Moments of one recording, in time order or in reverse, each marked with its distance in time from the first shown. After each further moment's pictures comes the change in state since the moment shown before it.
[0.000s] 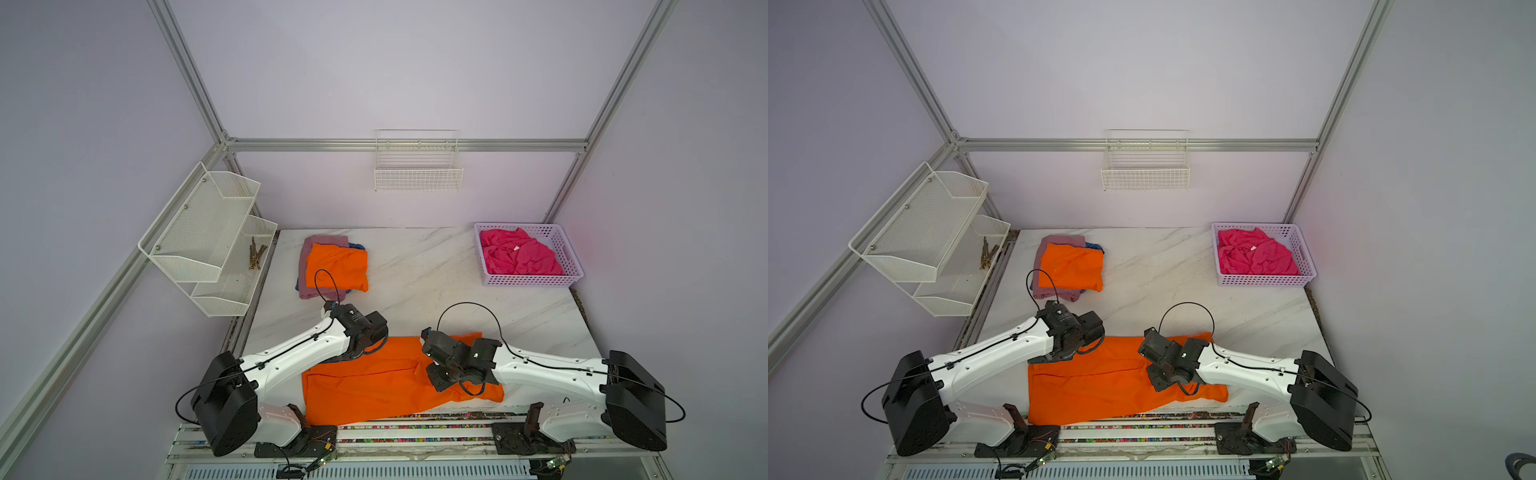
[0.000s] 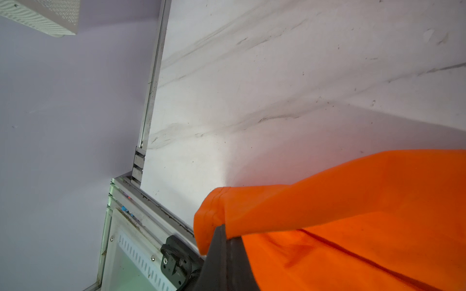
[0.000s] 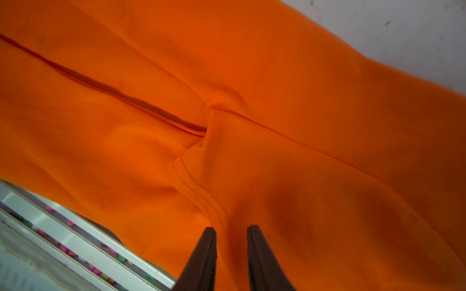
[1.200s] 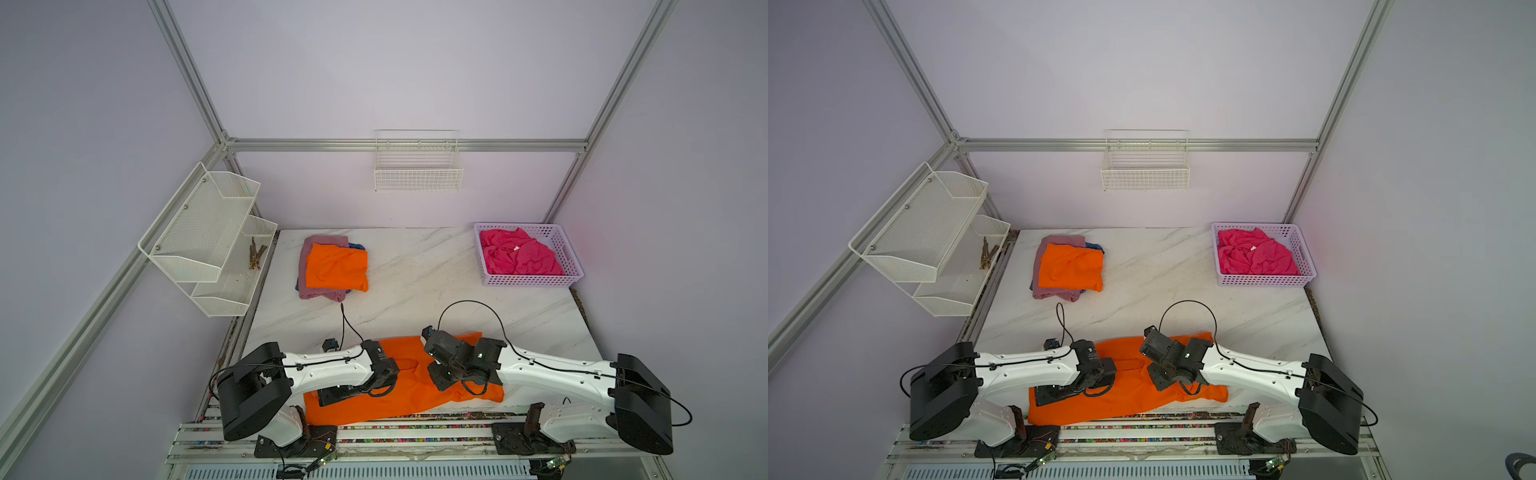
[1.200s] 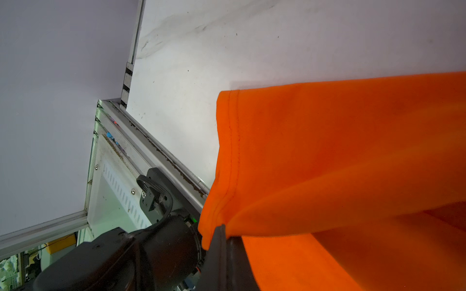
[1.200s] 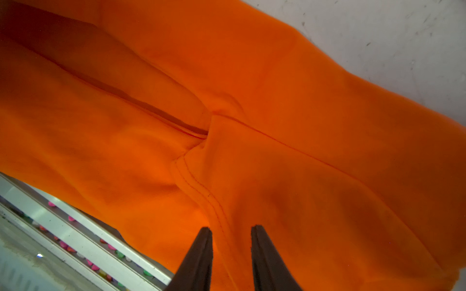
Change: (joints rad) left arm -0.266 0.117 -0.226 0.040 0.249 -0.478; right arm 0.000 -0.040 -0.002 -0.017 0.026 -0.026
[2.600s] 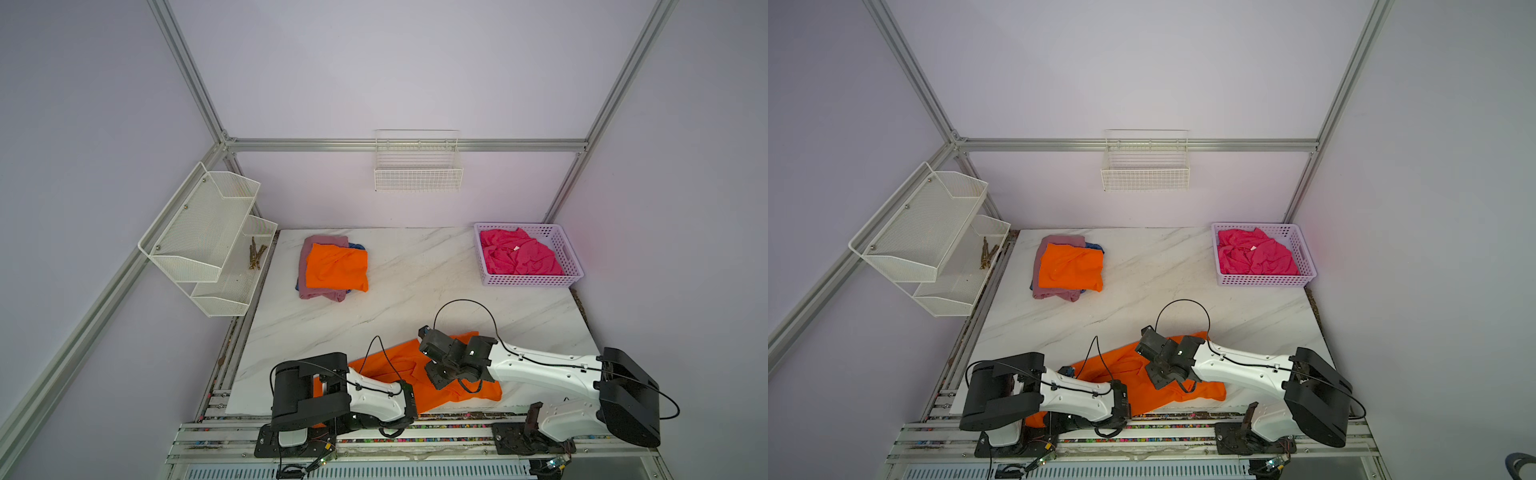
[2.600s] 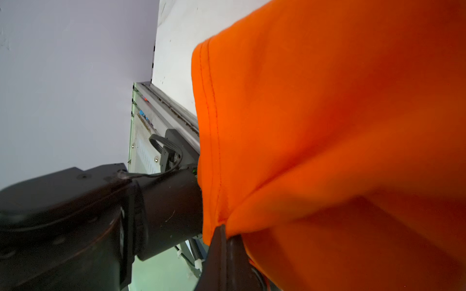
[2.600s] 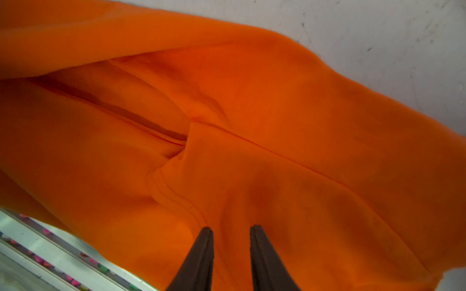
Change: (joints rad) left arm -0.336 0.303 -0.010 -0.008 0.227 -0.183; right arm 0.000 0.076 0.035 -0.002 0.024 -0.033
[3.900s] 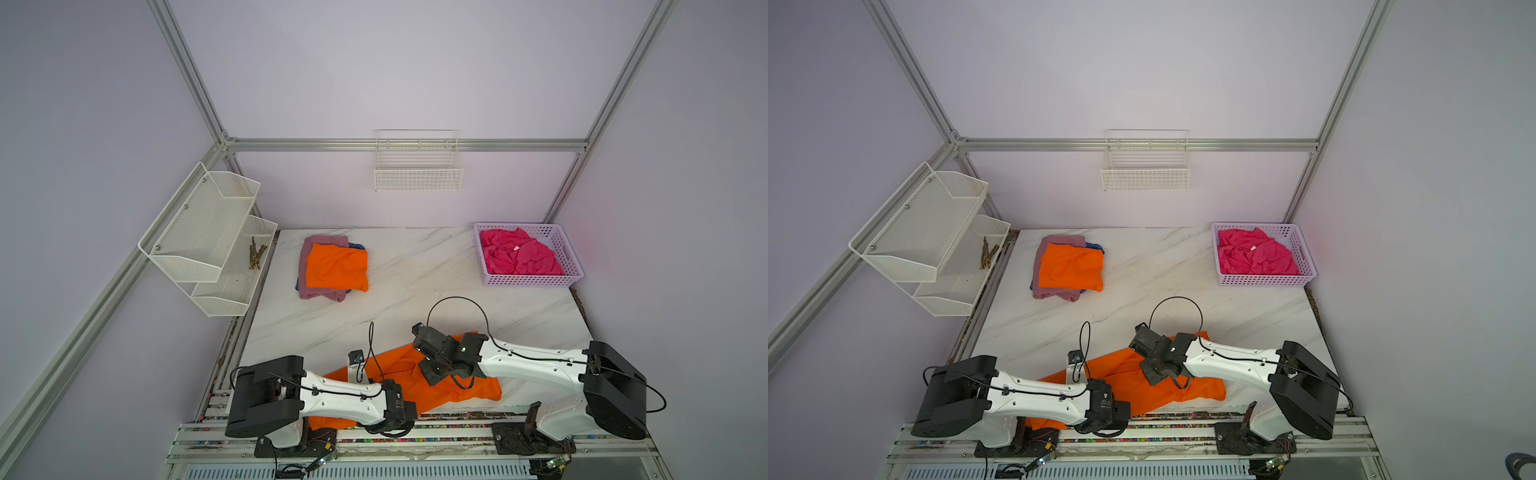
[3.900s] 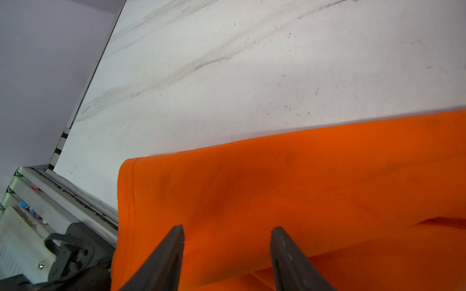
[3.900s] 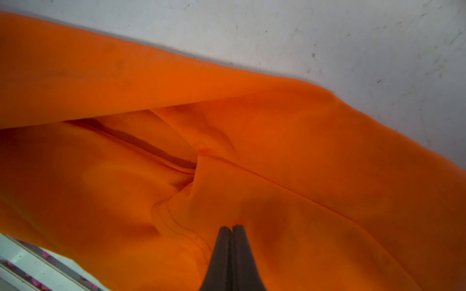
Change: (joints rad) left arm -0.020 -0.237 0.003 0.161 -0.503 -0.045; right arm -0.011 0.067 0.038 0.058 0.012 -0.009
